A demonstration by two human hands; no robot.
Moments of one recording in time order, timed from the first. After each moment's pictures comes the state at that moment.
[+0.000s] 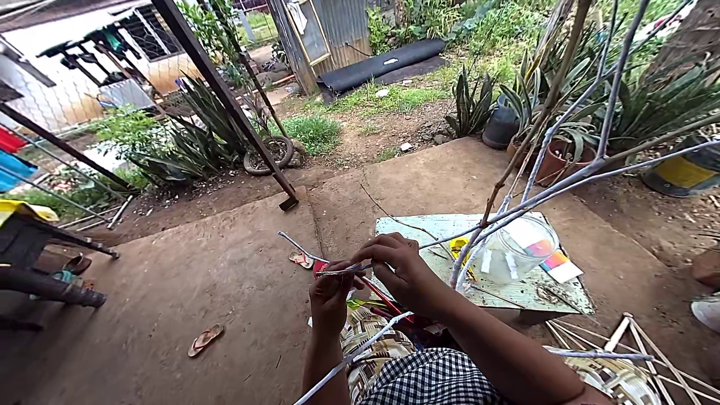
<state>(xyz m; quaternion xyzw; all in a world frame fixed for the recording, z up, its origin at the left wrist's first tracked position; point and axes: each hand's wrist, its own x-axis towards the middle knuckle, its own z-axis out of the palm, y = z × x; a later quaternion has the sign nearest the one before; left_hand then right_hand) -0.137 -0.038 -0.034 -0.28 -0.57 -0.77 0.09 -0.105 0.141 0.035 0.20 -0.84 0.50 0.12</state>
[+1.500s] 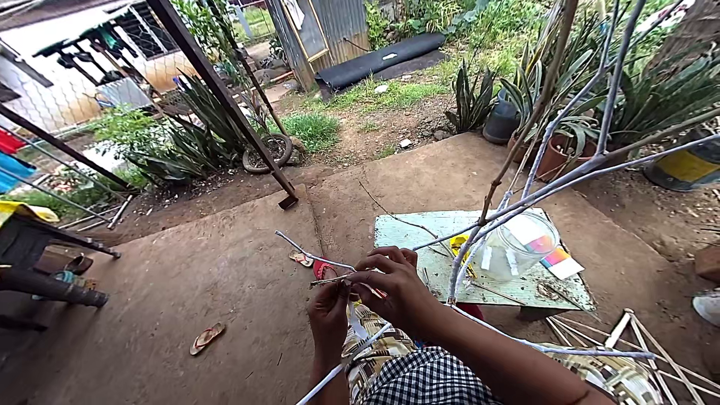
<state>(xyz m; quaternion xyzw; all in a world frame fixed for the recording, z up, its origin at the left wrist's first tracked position) -0.108 -0.036 -0.046 -0.14 -0.65 -0.73 0.15 -0.097 0.125 -0.008 0.24 -0.85 0.38 0.28</state>
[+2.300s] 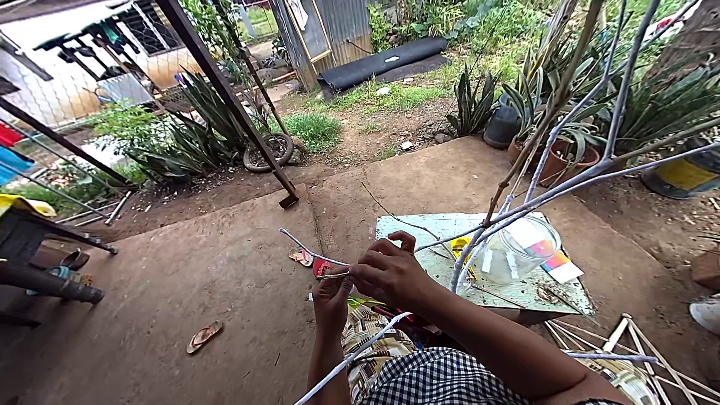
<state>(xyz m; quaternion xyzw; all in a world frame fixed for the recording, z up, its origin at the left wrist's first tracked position) -0.137 -0.044 -0.064 -0.17 -0.61 -0.77 0.11 -0.129 0.126 -0.007 0.33 -0.83 0.22 0.39</state>
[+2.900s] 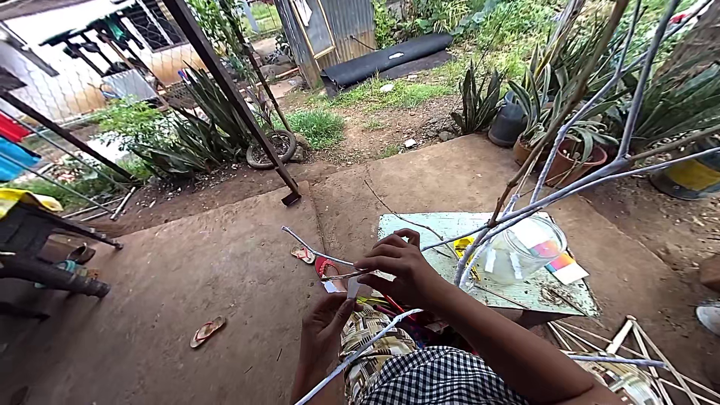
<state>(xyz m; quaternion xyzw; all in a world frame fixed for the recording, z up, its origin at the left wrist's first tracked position) -0.092 -0.076 -0.043 -0.20 -0.65 -0.73 0.03 -0.129 0.140 -0.008 0.33 -0.81 0.39 0.30</state>
